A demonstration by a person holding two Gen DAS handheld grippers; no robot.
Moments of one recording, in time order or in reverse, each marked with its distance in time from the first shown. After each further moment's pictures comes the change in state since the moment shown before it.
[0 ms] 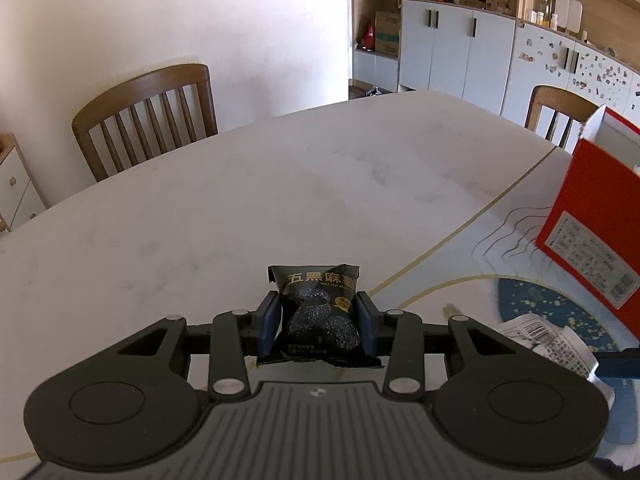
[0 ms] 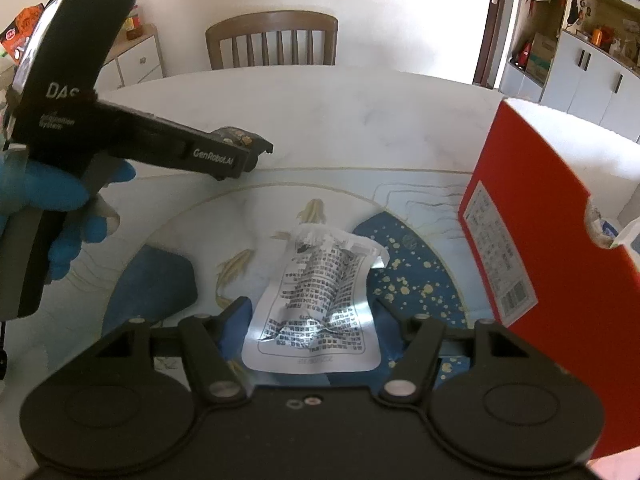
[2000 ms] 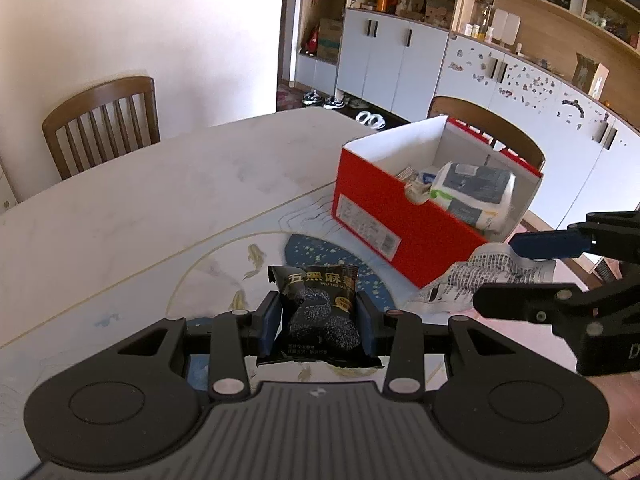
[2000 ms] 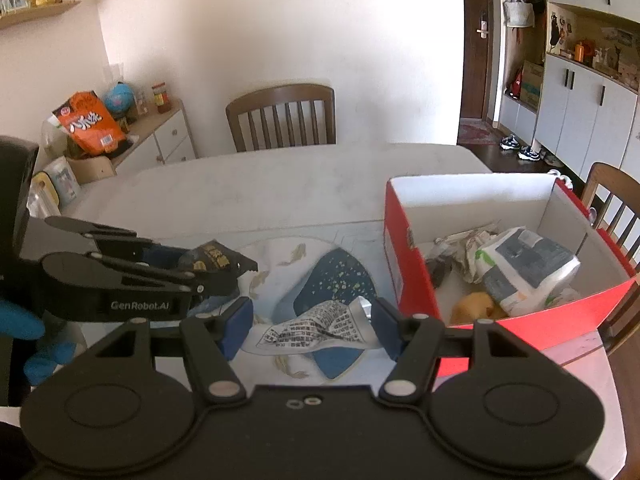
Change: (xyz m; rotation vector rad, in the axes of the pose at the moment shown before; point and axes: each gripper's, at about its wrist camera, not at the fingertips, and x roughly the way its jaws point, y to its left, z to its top) left arm -0.184 -0.106 -0.023 -0.055 0.007 -0.139; right arm -0.189 -0.060 -0.029 0.060 -0.182 0.090
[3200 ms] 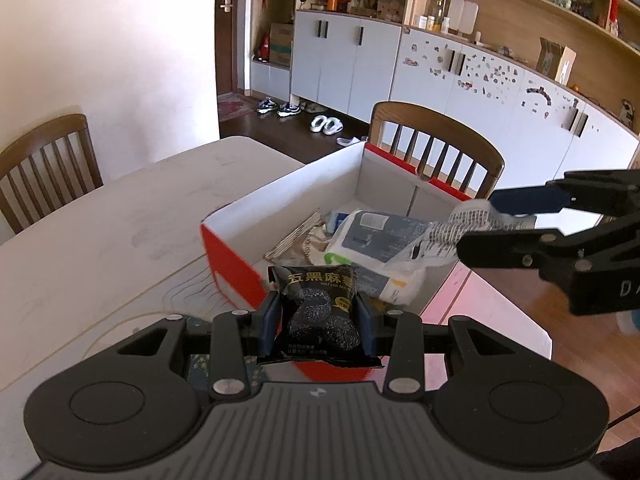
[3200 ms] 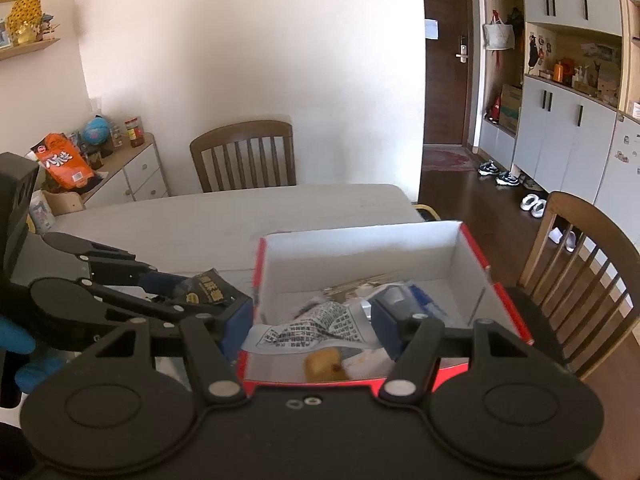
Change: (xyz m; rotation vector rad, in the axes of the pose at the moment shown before) left arm 0.058 -0.120 0.083 0.060 0.001 -0.052; right arm -0.038 -0.144 0.033 -0.012 -0.080 -0.031
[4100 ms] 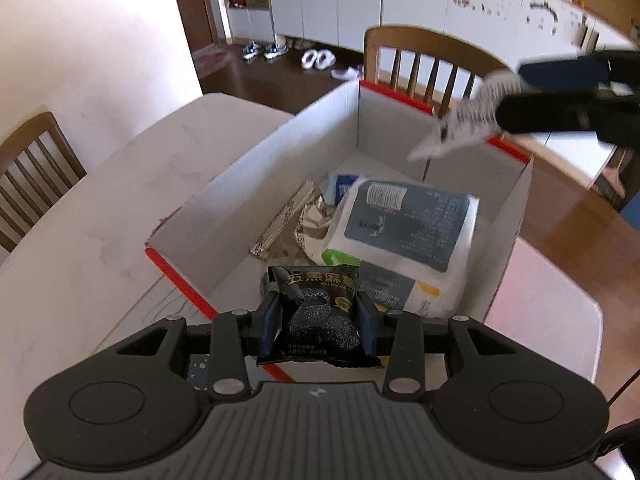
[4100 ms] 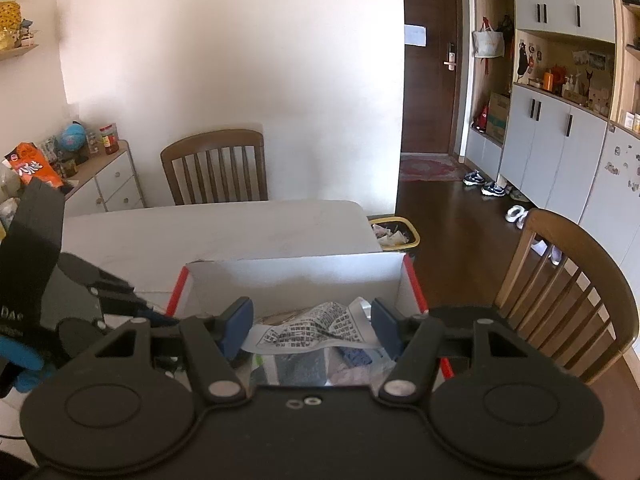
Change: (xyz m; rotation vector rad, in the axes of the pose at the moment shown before) left arm 0.098 -0.017 0.036 0.114 0.225 0.070; right arm 0.038 -0.068 0.028 -0.018 -0.015 -0.038
